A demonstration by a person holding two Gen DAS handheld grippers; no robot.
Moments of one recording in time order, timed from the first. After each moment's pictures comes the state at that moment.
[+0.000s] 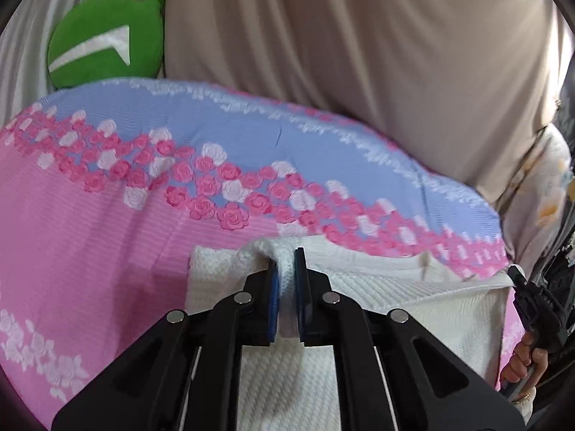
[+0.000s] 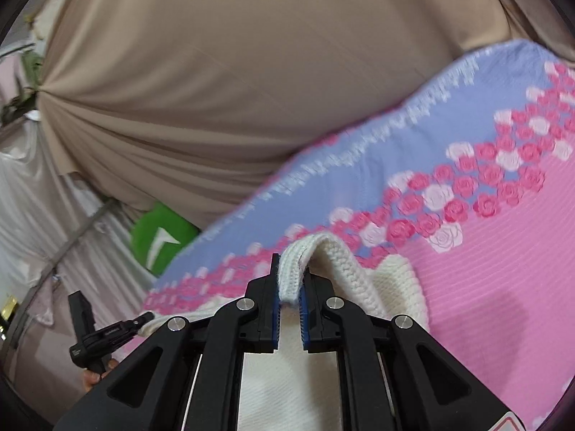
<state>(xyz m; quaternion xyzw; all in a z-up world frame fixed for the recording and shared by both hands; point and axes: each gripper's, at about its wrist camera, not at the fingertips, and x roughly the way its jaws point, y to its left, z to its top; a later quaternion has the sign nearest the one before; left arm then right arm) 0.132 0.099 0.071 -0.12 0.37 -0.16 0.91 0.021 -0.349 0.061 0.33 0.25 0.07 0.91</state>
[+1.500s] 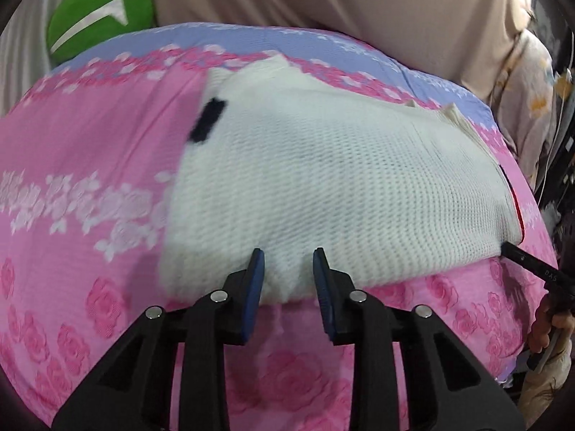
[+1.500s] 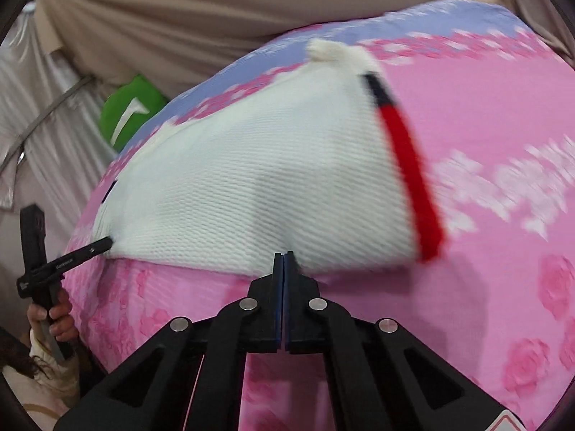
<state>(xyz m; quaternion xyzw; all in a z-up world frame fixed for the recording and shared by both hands) -0.024 0.113 0.002 -0.03 0.44 -0.18 0.88 -0.155 -0.271 -0.004 0.22 0.41 0.03 0.89</state>
